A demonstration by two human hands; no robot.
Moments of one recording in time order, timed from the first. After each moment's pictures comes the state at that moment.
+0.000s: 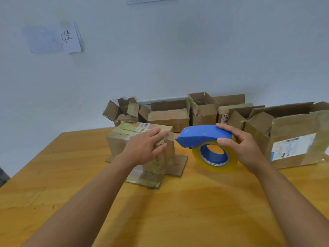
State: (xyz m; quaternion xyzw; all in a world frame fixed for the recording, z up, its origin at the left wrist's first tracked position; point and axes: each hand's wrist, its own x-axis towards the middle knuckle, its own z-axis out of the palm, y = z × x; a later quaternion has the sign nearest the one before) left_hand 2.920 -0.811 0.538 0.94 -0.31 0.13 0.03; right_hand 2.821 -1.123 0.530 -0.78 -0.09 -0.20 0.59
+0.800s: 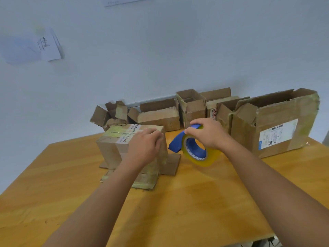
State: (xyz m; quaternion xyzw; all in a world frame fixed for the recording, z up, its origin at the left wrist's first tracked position) left_hand 2.913 -0.850 0.535 0.92 -0.30 0.23 0.11; right_hand 2.866 -1.089 0.551 -0.91 0.02 -0.14 0.38
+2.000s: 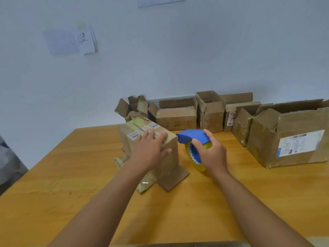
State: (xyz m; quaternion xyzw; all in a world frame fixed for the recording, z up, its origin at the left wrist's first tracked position) left_hand 2.859 -0.814 0.542 0.98 -0.17 0.11 -0.01; right_hand 2.851 -1.025 0.475 -0.81 0.09 -0.29 0.50
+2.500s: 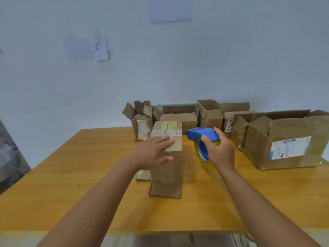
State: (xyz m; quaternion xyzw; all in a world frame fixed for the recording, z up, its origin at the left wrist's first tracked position) left_hand 2.844 -0.779 0.546 0.94 -0.32 0.08 0.03; right_hand 2.828 -1.037 0.497 -0.80 0.10 -0.34 0.49
